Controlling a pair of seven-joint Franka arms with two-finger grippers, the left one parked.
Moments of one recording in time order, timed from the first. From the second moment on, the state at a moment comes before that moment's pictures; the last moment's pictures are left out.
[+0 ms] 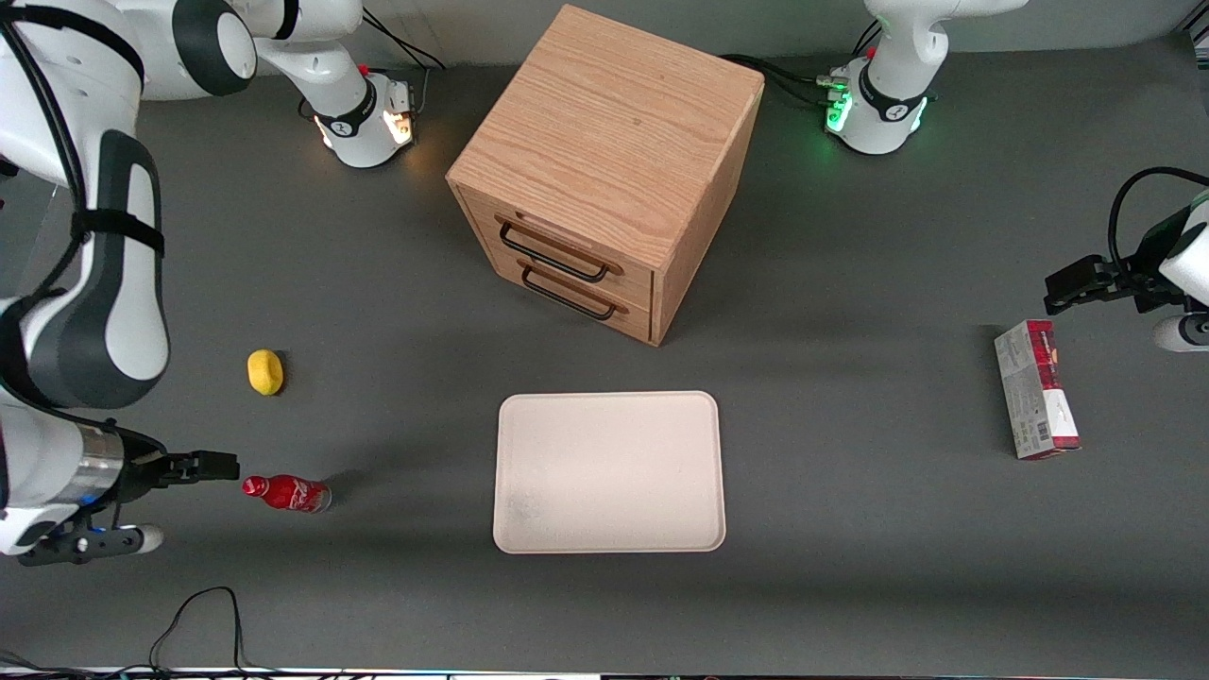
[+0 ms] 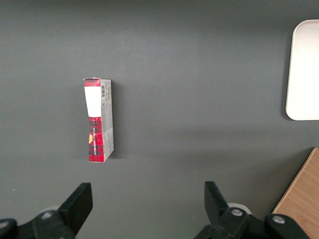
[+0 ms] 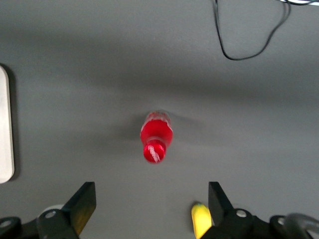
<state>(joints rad) 0.00 0.77 -0.02 -0.93 0.00 1.65 -0.10</state>
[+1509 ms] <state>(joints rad) 0.00 0.70 -0.01 -1.35 0.01 2.09 -0.10</state>
